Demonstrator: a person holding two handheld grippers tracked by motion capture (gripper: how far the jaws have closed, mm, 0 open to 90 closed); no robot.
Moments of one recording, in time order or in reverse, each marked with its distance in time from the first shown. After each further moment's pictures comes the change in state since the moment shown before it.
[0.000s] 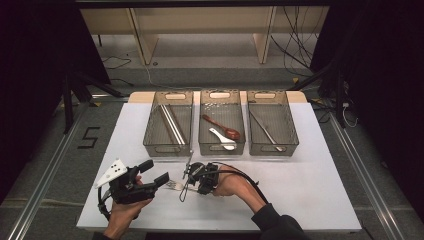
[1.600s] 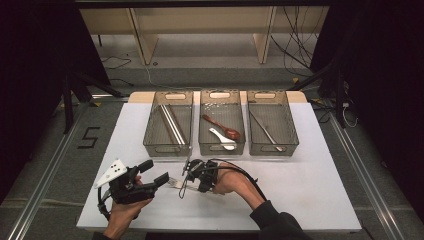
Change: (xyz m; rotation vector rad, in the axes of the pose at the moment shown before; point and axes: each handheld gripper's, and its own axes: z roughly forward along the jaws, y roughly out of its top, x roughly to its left) left arm 0.000 0.000 0.000 0.000 0.001 0.001; right arm -0.007 0.004 -0.005 0.030 0.012 0.028
